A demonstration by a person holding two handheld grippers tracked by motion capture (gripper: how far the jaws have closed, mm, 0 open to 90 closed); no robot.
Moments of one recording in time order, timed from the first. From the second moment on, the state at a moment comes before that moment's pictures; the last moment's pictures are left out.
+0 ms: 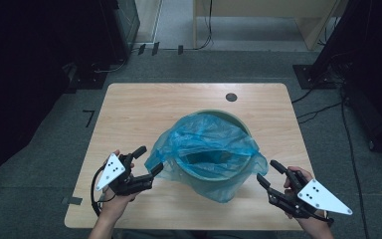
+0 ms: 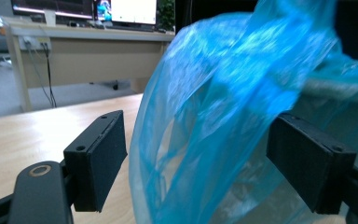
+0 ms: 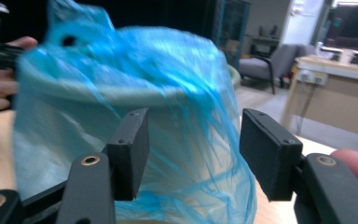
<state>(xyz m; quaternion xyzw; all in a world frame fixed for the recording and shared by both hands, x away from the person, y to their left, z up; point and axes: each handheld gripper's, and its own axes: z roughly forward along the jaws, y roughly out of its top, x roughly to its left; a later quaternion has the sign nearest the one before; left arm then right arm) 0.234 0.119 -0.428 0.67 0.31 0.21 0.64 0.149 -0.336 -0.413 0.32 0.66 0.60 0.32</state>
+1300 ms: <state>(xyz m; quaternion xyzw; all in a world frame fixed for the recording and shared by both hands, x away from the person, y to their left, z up) 0.360 0.062 -0.407 0.63 0.47 0.11 0.61 0.239 -0.305 -0.412 0.51 0.62 0.49 0.35</state>
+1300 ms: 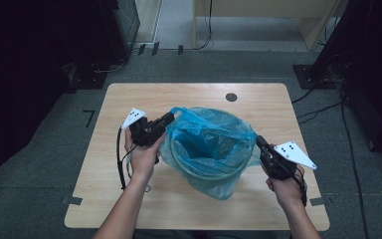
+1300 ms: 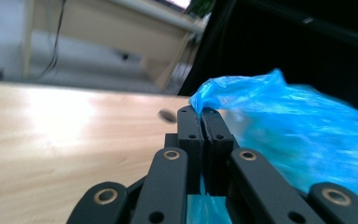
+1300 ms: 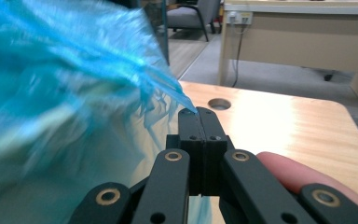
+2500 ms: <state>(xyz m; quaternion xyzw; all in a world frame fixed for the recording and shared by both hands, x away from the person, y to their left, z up) 0.273 0.087 -0.495 0.69 0.47 0.11 0.55 0.164 -0.315 -0.442 0.44 0.61 0.59 0.29</state>
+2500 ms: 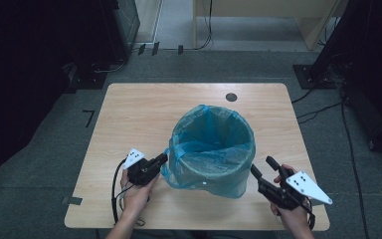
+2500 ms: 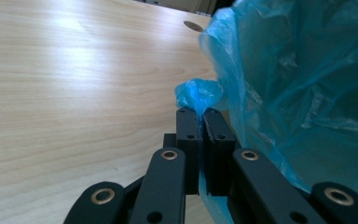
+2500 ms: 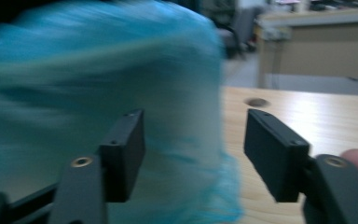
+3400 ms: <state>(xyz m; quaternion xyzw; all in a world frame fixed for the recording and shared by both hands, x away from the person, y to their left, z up) 0.270 0.081 -0.516 0.72 0.47 0.10 0.49 0.165 -0.297 -0.478 0.43 0.67 0.53 0.29</state>
